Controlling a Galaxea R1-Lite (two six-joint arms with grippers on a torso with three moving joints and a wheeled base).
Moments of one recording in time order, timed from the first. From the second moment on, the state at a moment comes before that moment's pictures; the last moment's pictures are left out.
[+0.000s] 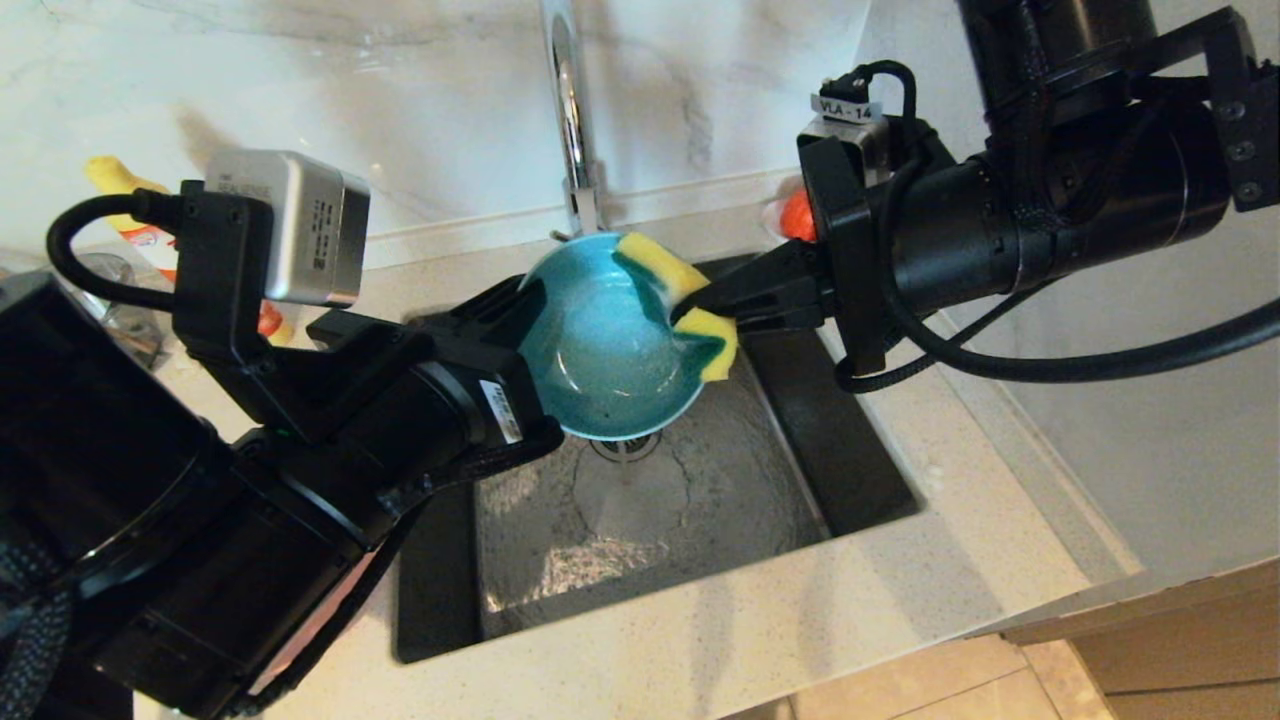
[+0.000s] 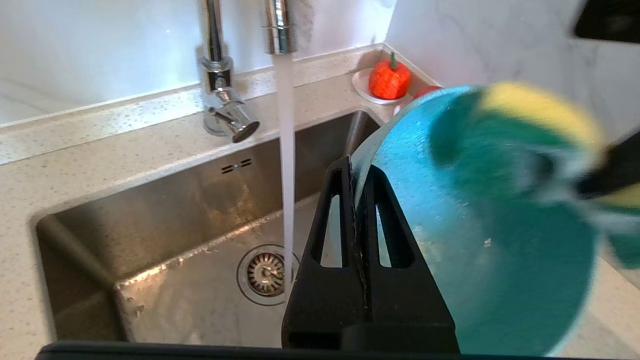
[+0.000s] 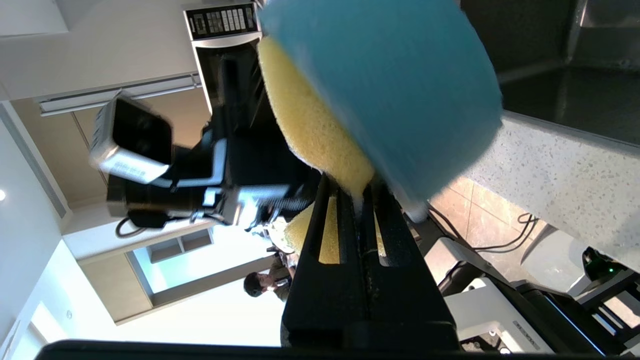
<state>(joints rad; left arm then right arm) -0.84 1.48 -0.66 -1.11 0.41 0.14 0.65 1.78 -1.93 0.55 0.70 0.79</state>
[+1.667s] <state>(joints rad) -0.50 1.89 -0.71 -1.10 0.46 -0.24 0.53 1.48 -1.72 0.56 0.71 0.75</state>
